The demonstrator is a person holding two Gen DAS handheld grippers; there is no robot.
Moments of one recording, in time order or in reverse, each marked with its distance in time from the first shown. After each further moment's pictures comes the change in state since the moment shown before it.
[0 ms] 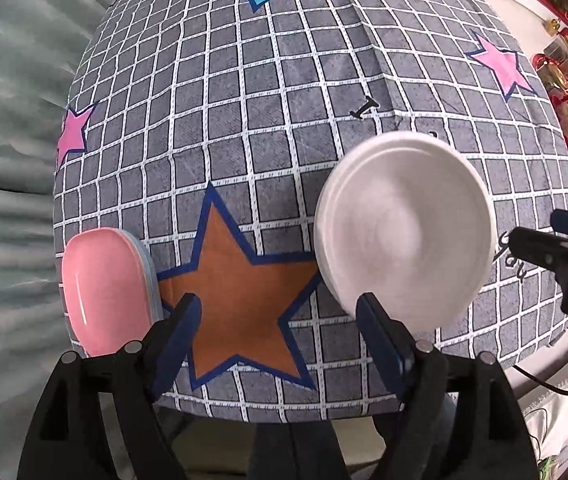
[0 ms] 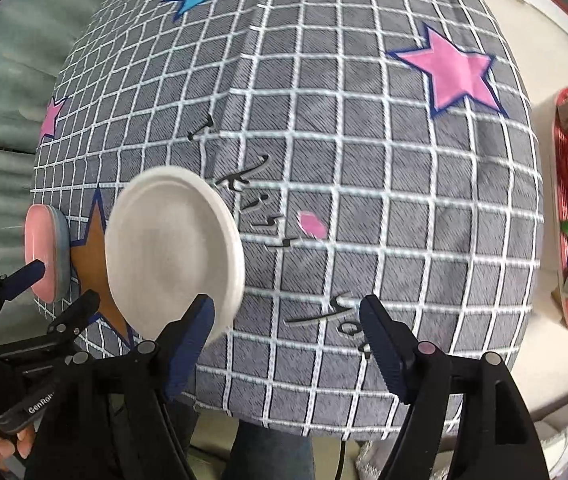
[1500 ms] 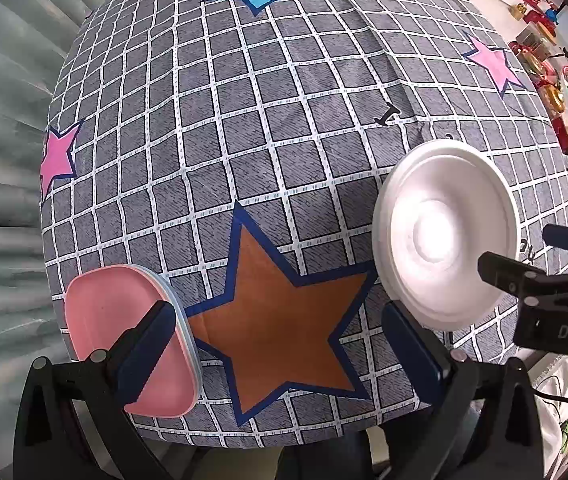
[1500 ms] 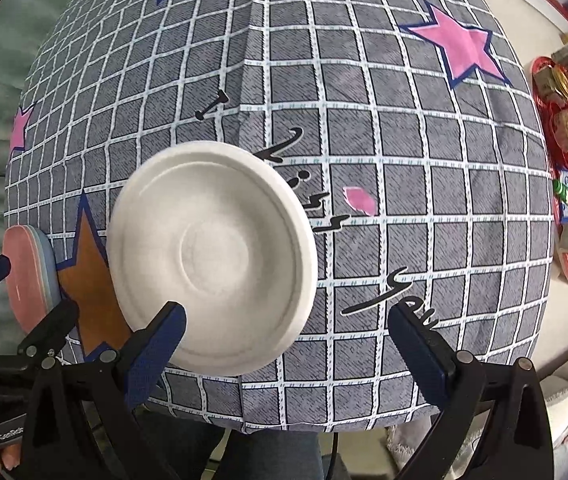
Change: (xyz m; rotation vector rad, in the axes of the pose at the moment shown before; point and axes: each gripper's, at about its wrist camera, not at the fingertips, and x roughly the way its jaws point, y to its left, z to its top) left arm 0.023 0.052 0.028 0.076 -0.029 -0.075; right arm 0.039 0.069 -0.002 0.113 0.013 -0.106
